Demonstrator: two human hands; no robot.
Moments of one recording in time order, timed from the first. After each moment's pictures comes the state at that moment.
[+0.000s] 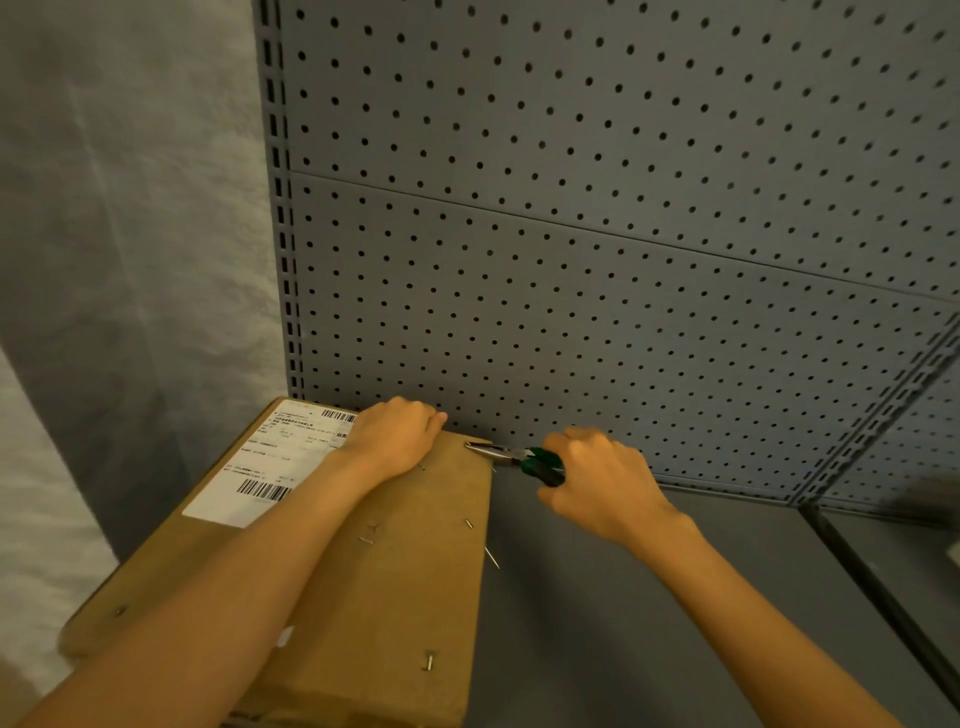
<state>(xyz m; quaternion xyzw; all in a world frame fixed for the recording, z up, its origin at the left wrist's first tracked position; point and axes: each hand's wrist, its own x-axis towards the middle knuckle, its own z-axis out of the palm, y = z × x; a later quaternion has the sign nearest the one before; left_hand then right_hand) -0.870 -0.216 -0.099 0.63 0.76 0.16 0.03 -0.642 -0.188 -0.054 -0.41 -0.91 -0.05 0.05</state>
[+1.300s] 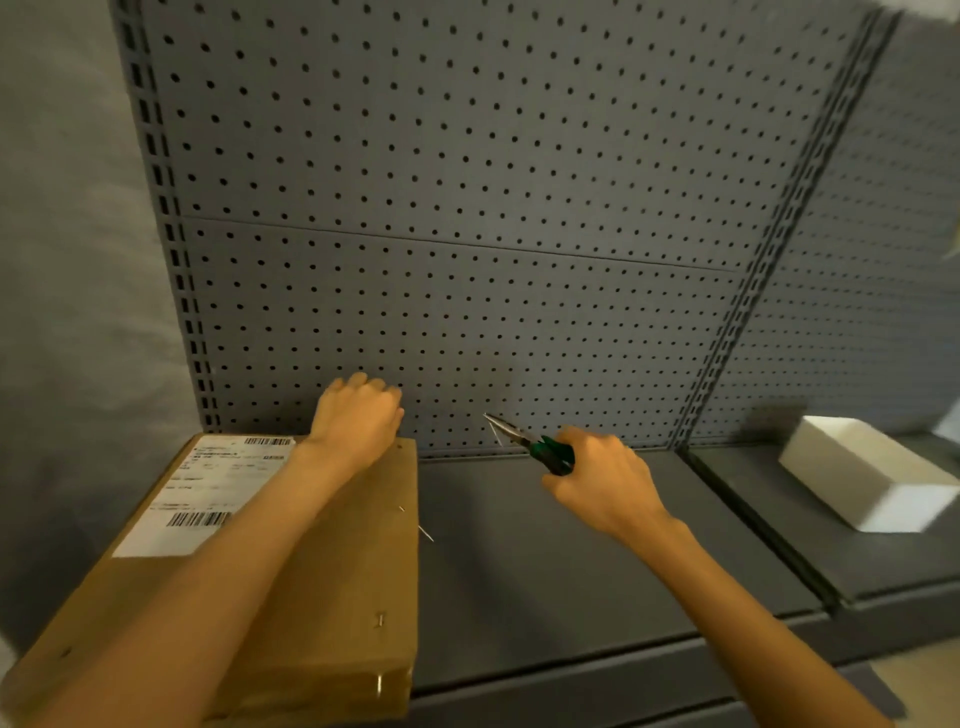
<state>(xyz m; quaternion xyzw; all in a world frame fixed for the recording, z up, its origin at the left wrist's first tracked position) -0.833 -0.219 -0.059 0.69 0.69 0.09 -0.18 -0.564 -0.240 -0.040 -0.57 -0.80 0.02 0.17</state>
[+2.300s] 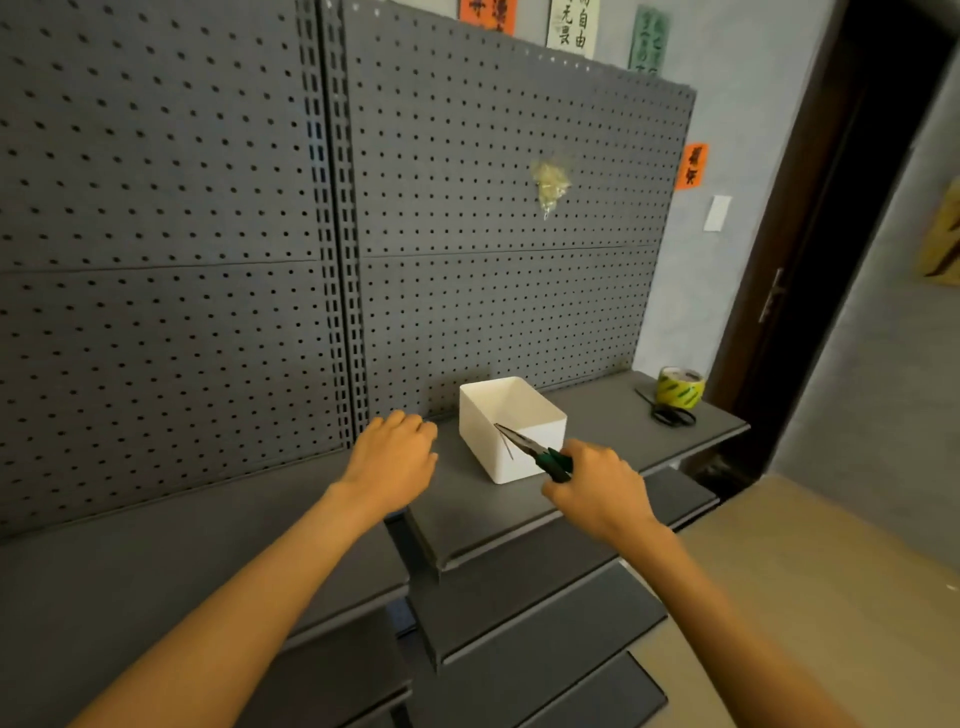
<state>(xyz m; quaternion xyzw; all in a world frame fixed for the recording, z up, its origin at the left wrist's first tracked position) -0.320 -0.168 -0.055 0.84 0.51 0.14 -0.14 -0.092 -0.242 -0.044 -0.72 -0.66 0.02 0.20</state>
